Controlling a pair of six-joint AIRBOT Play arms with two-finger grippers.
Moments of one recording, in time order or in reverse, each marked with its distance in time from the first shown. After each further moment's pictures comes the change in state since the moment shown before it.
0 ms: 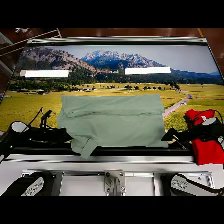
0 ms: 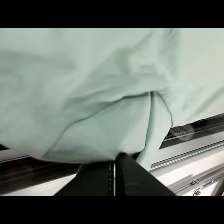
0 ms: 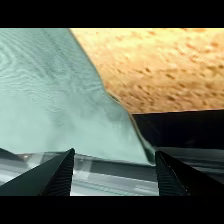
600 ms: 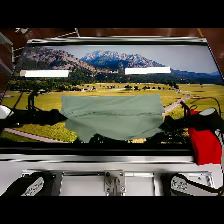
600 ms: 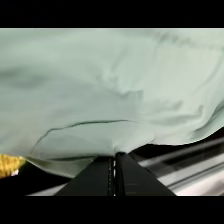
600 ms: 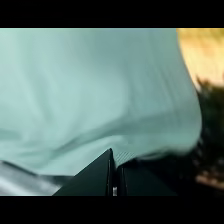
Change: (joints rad) left arm 0.008 0.003 0.297 0.001 -0.013 -0.032; right arm 0.130 -0.008 0.134 0.212 -0.086 -0.126
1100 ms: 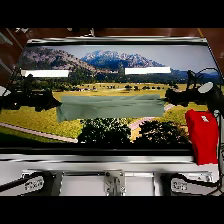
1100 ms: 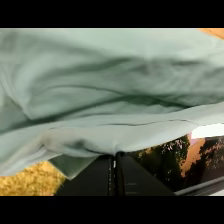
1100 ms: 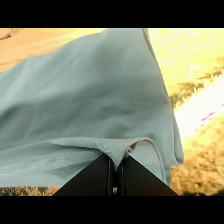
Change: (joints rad) left arm 0.111 -0.354 0.293 0.001 -0.013 -0.006; right arm 0.151 -0.100 0.370 -0.158 -0.238 0.207
